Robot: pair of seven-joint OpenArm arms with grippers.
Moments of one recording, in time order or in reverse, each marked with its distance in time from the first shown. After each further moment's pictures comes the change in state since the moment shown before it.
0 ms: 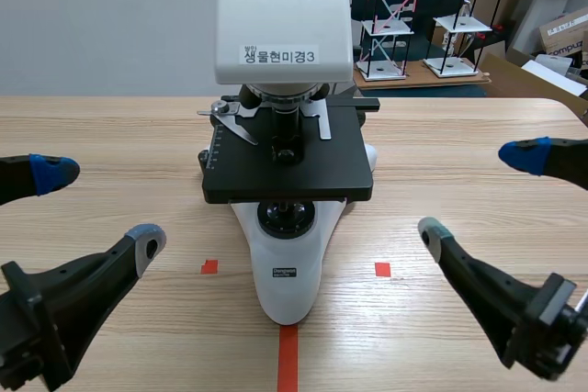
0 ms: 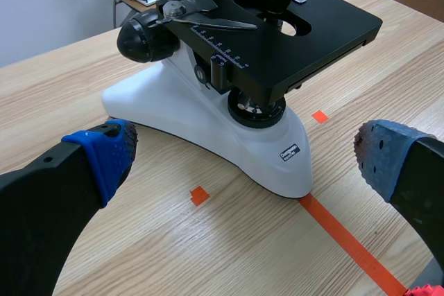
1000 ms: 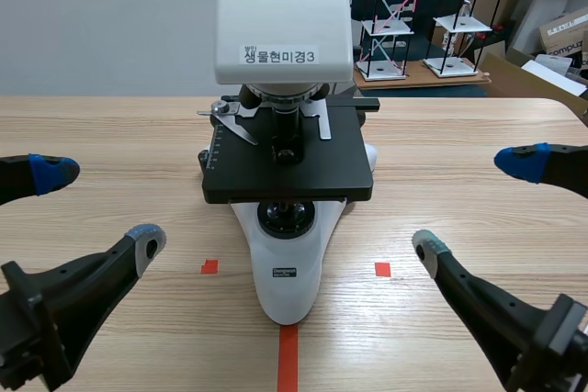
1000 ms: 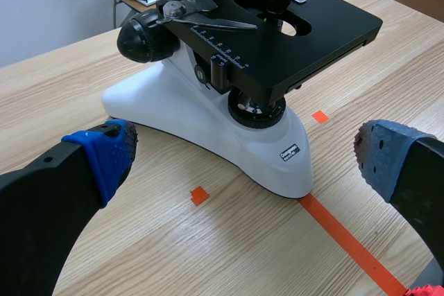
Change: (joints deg) left arm 0.0 0.0 0.0 0.0 0.0 0.0 0.0; right arm -2.7 0.0 0.0 2.3 0.2 0.0 0.6
